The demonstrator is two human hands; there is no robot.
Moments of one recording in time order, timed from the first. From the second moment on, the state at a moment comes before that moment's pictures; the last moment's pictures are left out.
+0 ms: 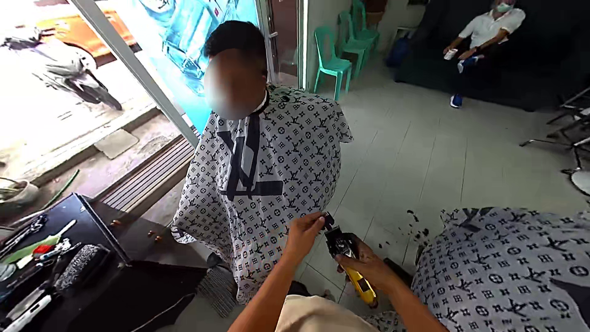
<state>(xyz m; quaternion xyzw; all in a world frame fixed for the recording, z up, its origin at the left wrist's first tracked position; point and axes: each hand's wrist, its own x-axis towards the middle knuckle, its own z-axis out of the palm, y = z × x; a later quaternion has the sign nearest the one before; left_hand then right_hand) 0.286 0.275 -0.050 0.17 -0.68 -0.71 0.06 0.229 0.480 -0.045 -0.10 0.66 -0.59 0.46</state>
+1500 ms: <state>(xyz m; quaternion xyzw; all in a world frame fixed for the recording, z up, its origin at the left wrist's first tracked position) -0.115 0.043 0.197 0.48 -0.79 -0.03 0.37 -0.344 0.020 0.054 -0.52 0.32 -0.33 0.72</state>
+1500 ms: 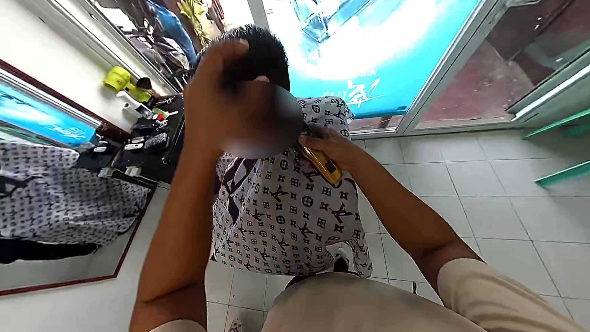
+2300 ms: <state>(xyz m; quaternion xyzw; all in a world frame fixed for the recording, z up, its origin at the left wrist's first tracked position) -0.127 -0.043 0.225 0.63 -0.77 -0.02 0.12 -0.341 -0.048 0.062 -0.53 0.17 -0.33 0.76</state>
